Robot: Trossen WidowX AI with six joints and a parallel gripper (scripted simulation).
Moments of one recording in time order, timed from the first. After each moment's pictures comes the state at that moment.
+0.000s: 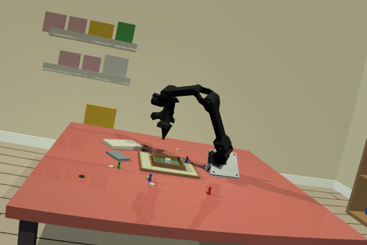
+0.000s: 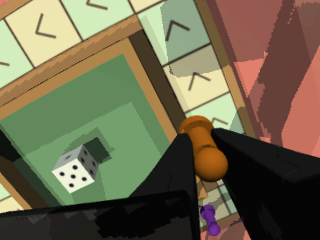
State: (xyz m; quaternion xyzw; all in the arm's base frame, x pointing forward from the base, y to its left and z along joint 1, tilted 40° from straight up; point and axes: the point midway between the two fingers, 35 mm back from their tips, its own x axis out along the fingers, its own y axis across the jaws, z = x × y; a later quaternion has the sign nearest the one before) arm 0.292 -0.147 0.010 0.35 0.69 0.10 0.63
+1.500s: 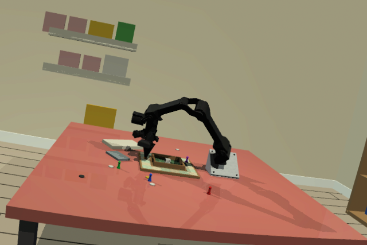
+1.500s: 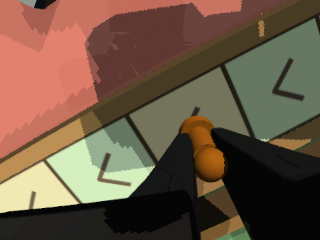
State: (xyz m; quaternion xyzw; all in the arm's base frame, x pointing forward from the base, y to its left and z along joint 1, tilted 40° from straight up) arm 0.384 -0.039 -0.021 0.38 0.68 0.10 0.62
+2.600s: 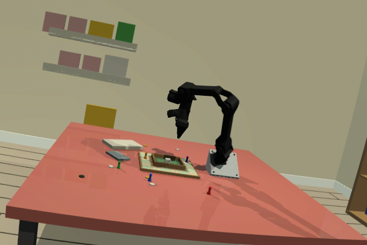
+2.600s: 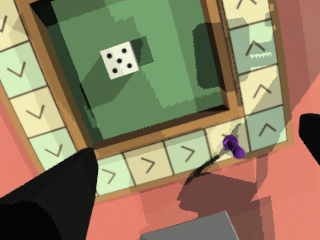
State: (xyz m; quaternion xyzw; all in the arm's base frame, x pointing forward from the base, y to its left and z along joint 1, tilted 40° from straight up) arm 0.231 -0.112 0.077 0.31 0.66 0.15 0.67
